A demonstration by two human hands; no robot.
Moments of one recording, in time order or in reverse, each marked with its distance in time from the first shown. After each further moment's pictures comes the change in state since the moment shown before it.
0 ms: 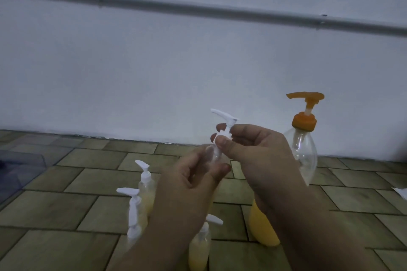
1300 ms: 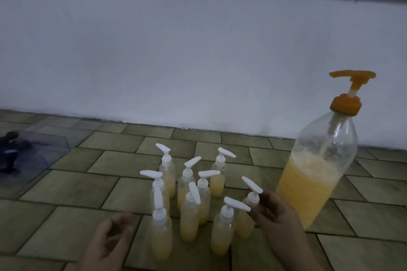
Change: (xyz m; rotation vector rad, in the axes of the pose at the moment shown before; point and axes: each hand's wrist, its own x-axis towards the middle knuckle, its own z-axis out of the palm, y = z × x) left_hand -0.072 -0.161 -0.145 0.209 0.341 -0.267; right_hand -0.027 0.163 -0.042 -0.378 0.052 0.220
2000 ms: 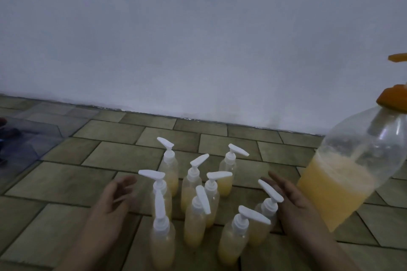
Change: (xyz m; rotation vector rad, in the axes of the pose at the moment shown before) left_hand 0.067 -0.003 0.007 0.058 -0.115 -0.076; right_hand 0.046 0.003 -0.007 0.017 -0.093 0.040
